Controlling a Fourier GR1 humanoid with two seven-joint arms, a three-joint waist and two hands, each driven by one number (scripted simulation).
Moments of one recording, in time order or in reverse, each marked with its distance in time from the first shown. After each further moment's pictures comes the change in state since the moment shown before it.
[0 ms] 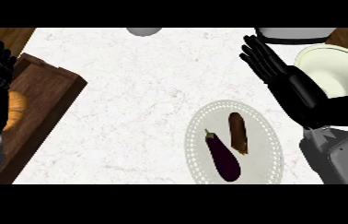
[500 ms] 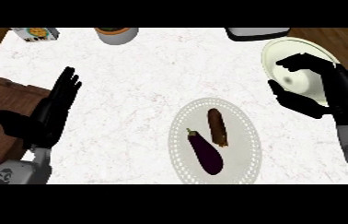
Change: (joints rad) left arm 0.053 -0.173 -0.149 -0.010 0.138 -0.123 0.077; right arm 0.059 -0.232 0.006 0.046 0.559 -0.317 0.128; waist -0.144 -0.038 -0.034
